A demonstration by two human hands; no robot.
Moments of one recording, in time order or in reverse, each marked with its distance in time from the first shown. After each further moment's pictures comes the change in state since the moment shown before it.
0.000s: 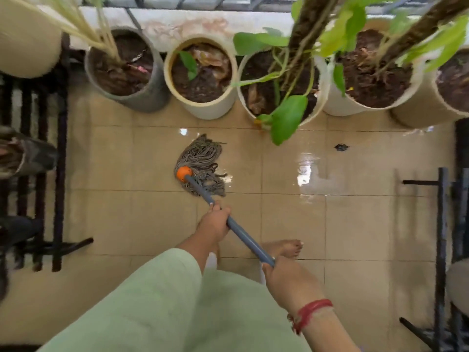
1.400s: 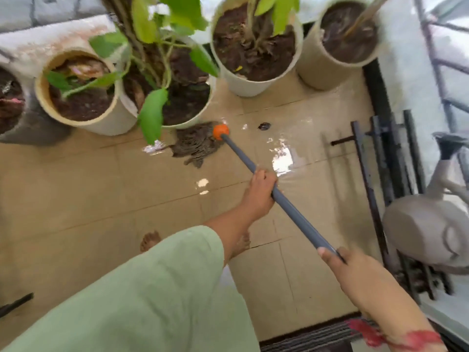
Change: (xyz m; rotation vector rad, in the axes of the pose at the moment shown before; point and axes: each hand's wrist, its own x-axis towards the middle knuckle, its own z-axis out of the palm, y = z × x) left_hand 0.072 0.341 0.072 -0.153 0.180 0.541; right_hand -0.040 0.287 -0.094 0.379 0.154 0.295
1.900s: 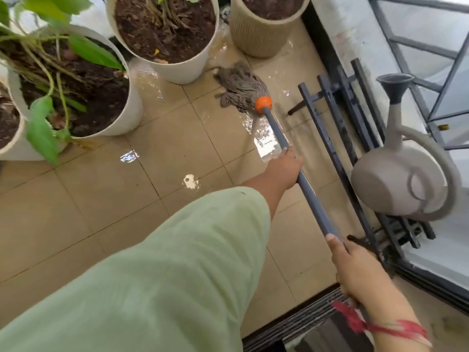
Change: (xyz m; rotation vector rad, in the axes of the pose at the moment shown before) left_hand 0.096 0.128 0.125 0.470 -0.486 0.202; right_hand 0.052 0.124 0.015 0.466 0.108 0.270
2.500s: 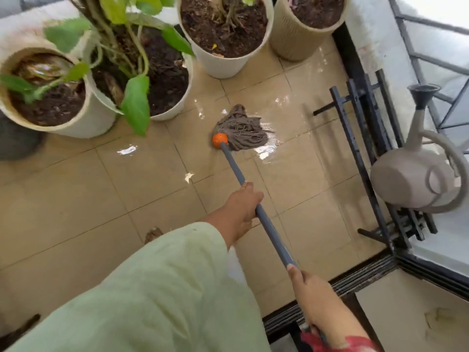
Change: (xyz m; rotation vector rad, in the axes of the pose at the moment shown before) left_hand -0.214 -0.152 0.048 -0.057 -0.108 -0.086; right_hand -0.139 -0.044 0.154 -0.199 -0.209 -0.045
